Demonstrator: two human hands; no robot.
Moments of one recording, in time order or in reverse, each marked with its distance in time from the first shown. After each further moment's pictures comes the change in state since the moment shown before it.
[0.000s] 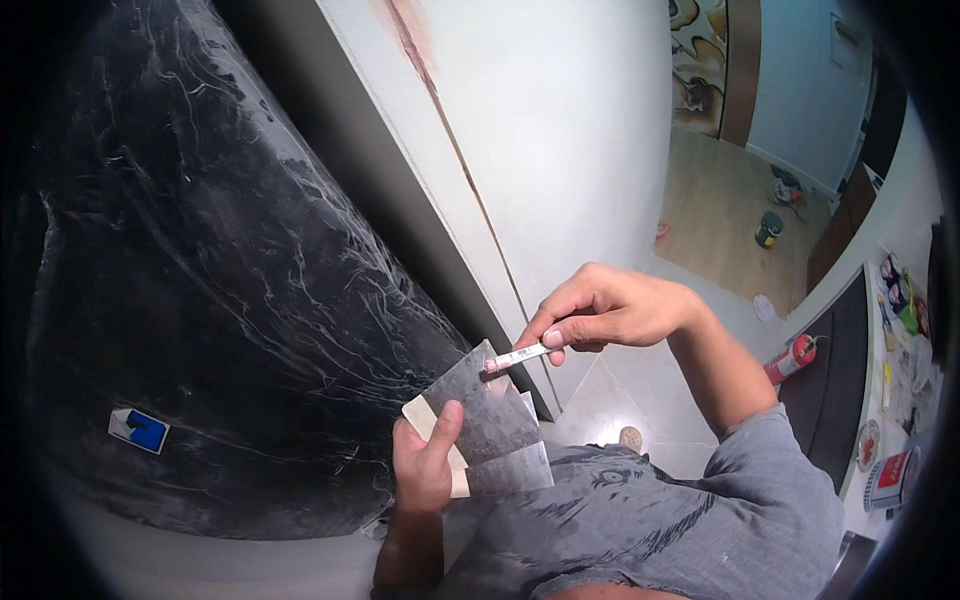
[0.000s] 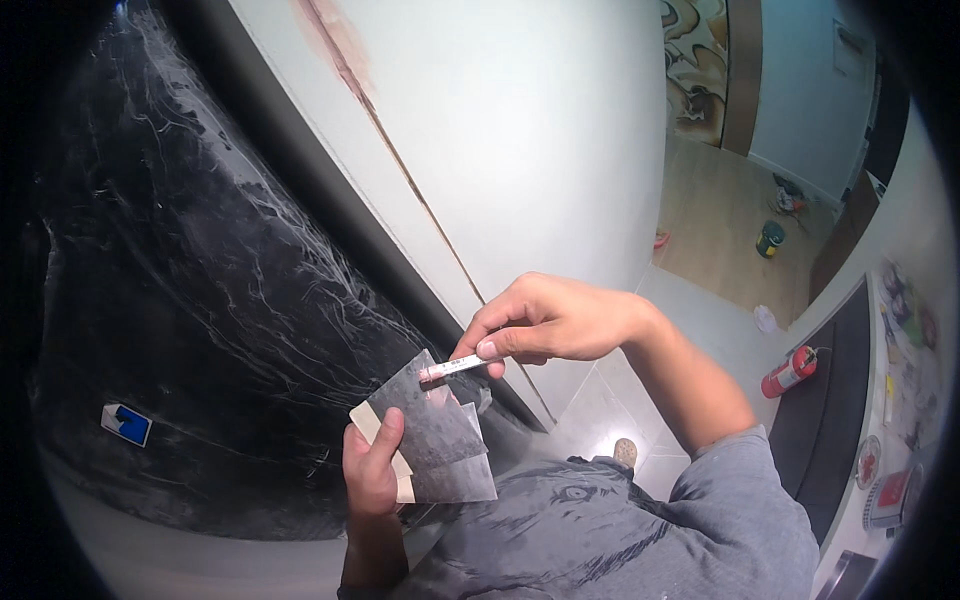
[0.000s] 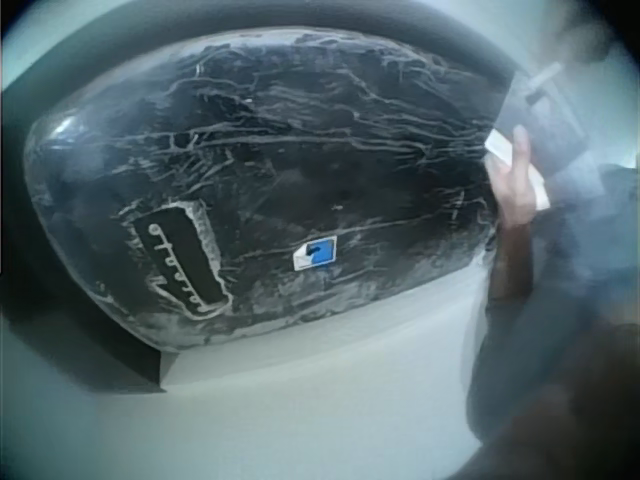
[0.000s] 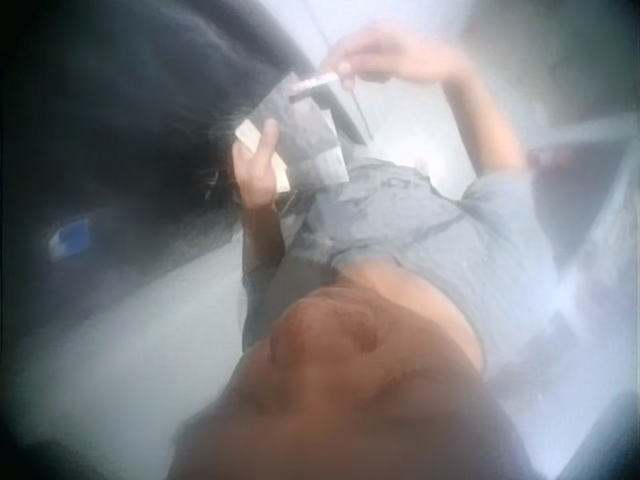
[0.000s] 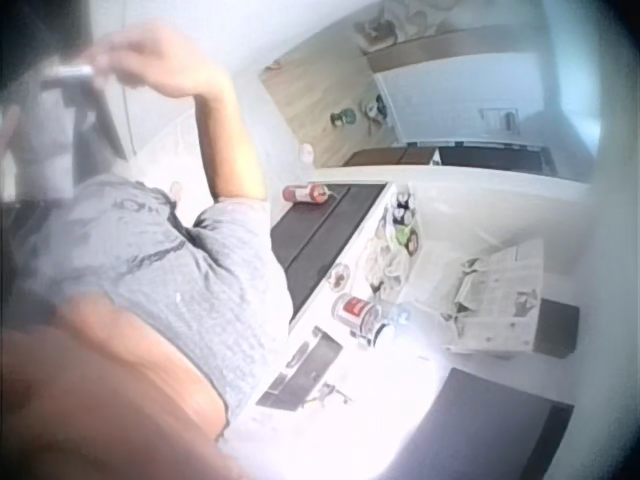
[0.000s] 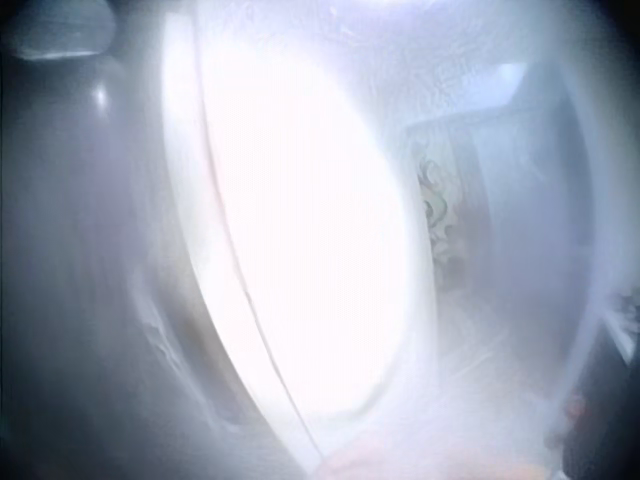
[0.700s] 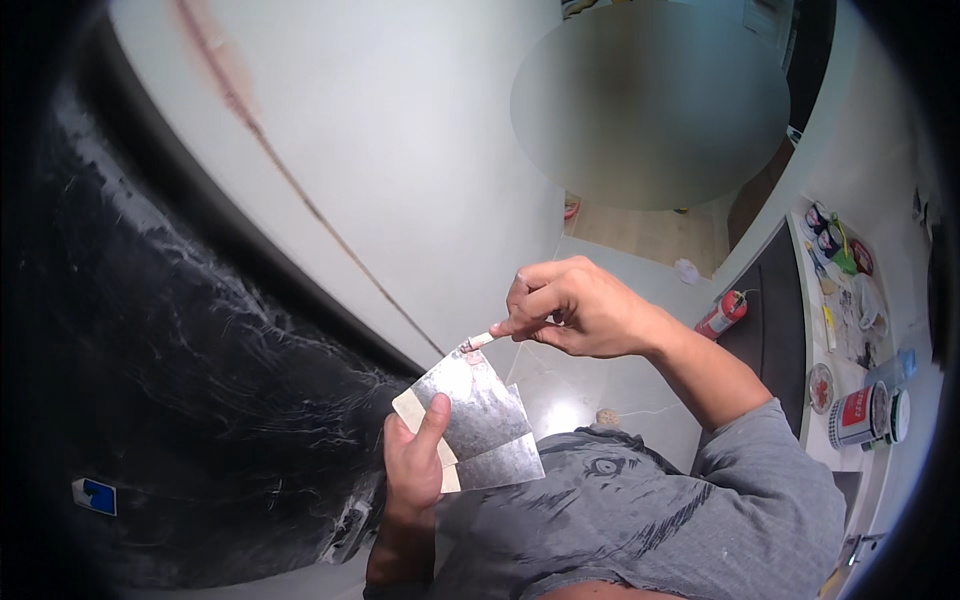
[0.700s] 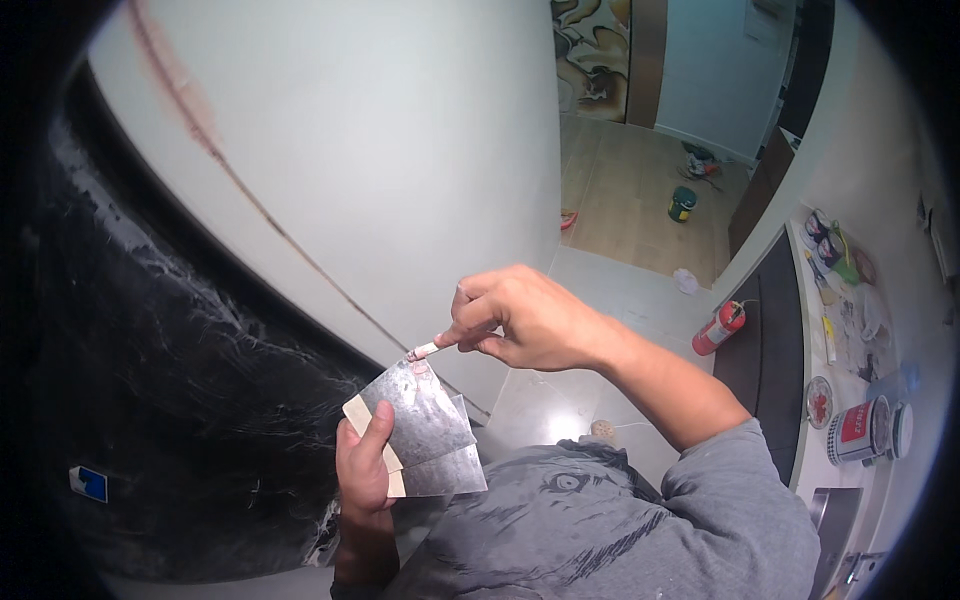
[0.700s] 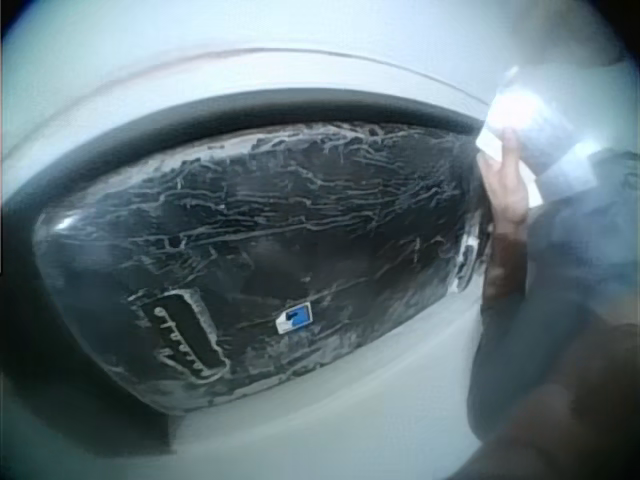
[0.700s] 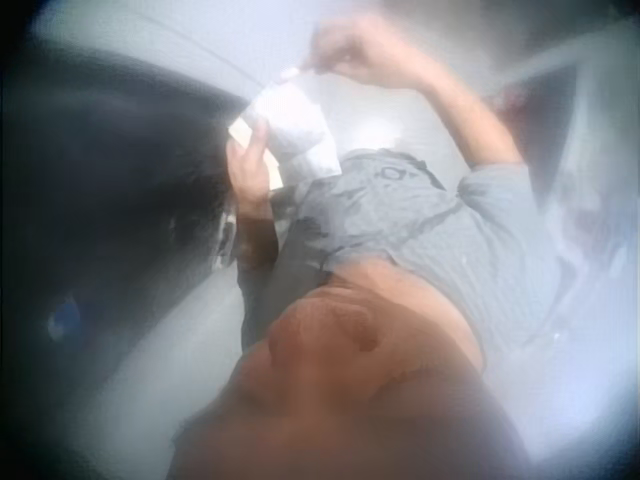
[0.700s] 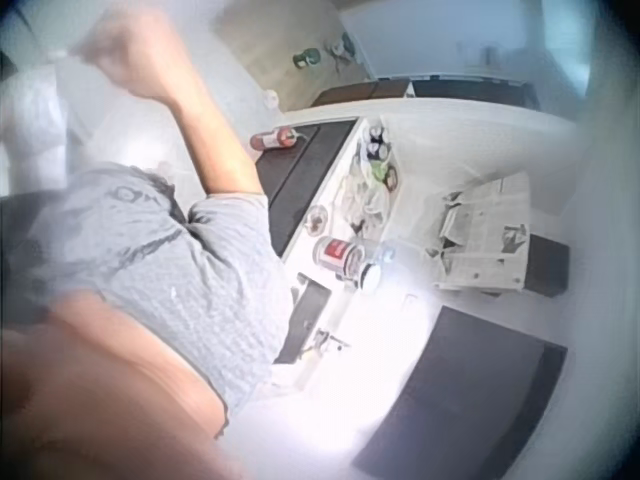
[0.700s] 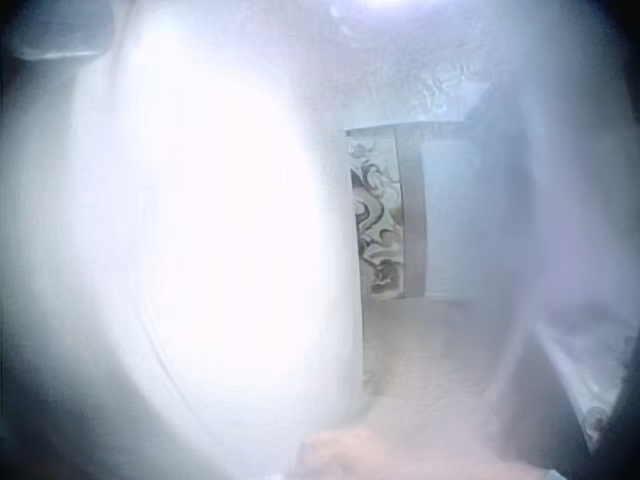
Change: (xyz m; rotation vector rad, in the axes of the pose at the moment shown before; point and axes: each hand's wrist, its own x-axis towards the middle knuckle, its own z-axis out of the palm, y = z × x) left_hand 0.016 -0.045 0.088 -0.115 -0.166 -0.168; right_hand -0.102 0.002 0.003 -0.569 0.533 -0.033
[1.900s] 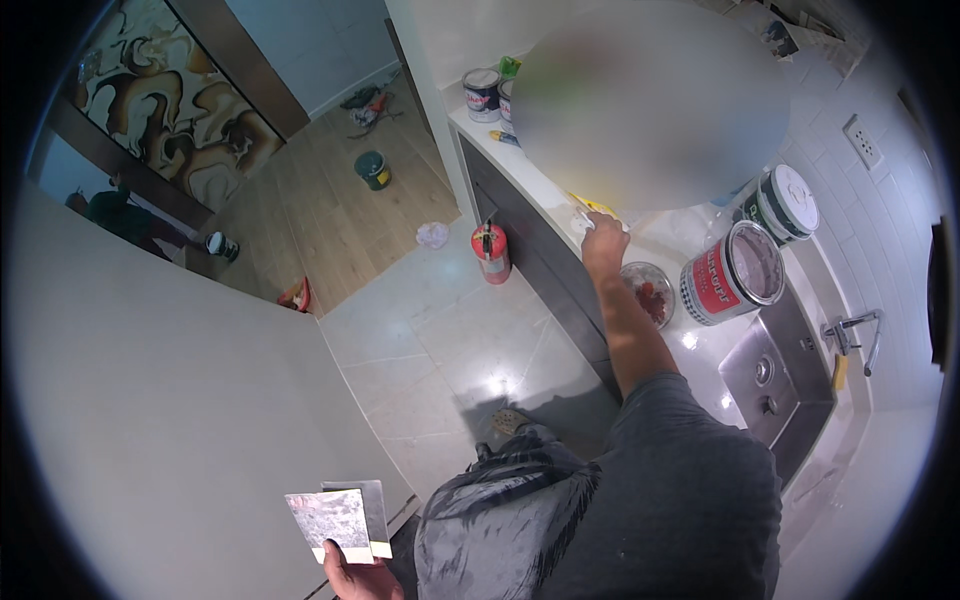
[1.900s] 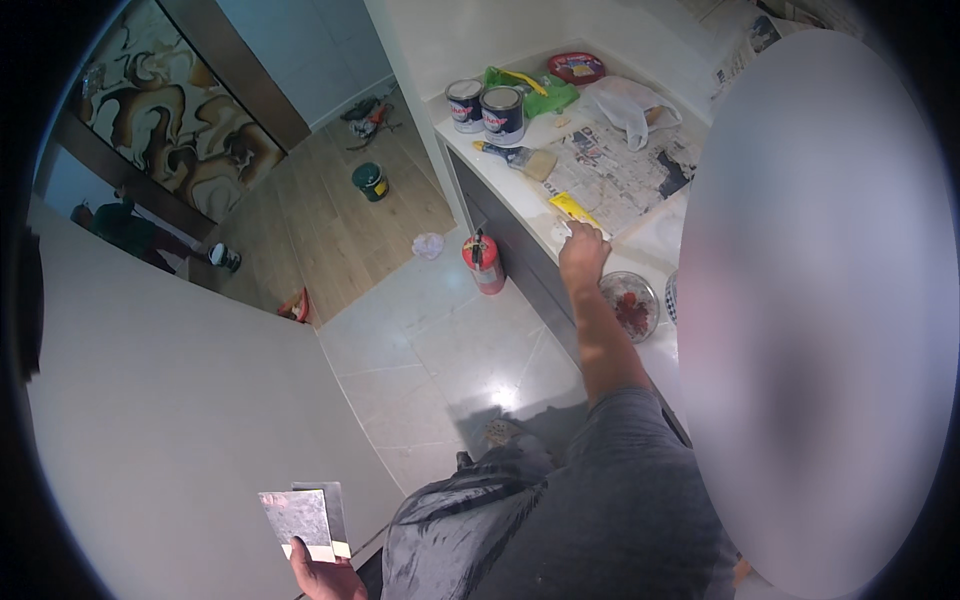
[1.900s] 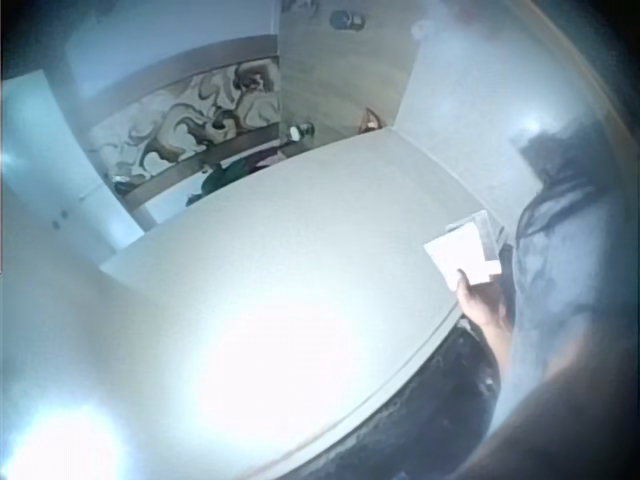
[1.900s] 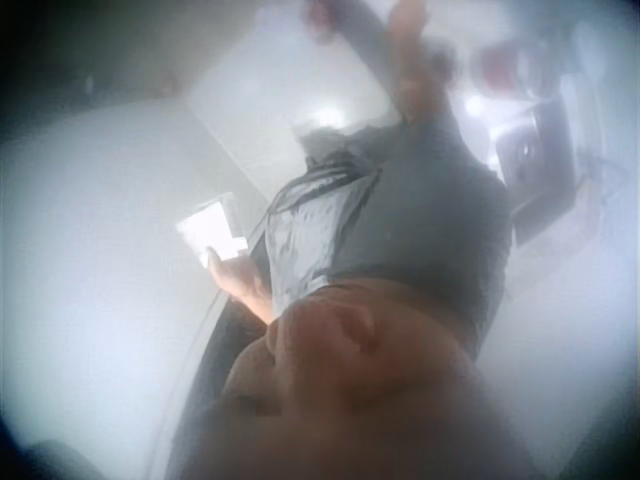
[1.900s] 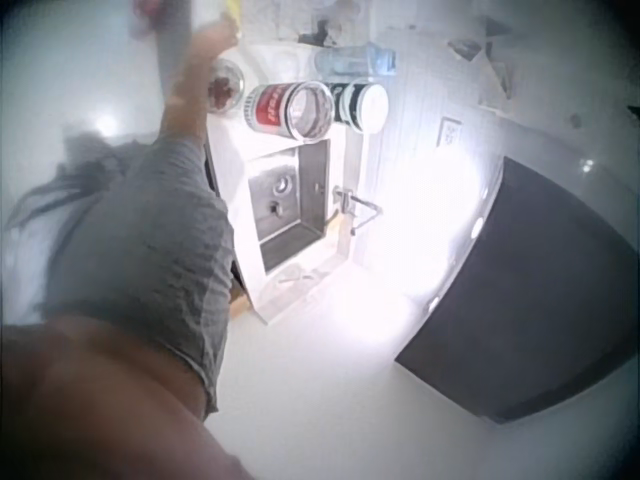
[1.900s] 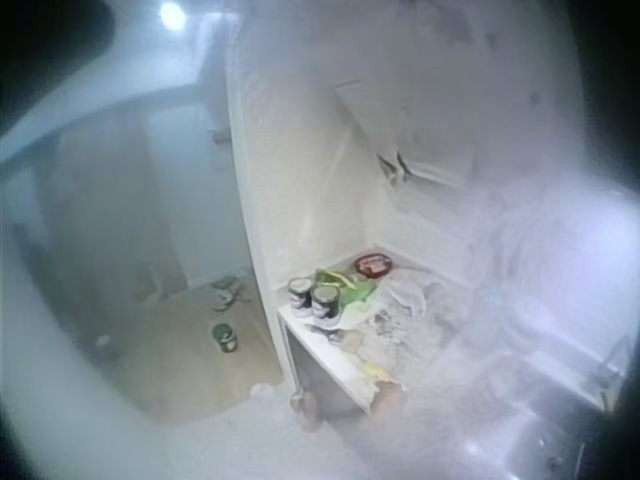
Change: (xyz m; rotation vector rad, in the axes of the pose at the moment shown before) left_hand 0.067 -0.150 0.375 0.147 0.024 -0.424; right_hand -0.714 0.354 -0.267 -0.932 1.353 1.644
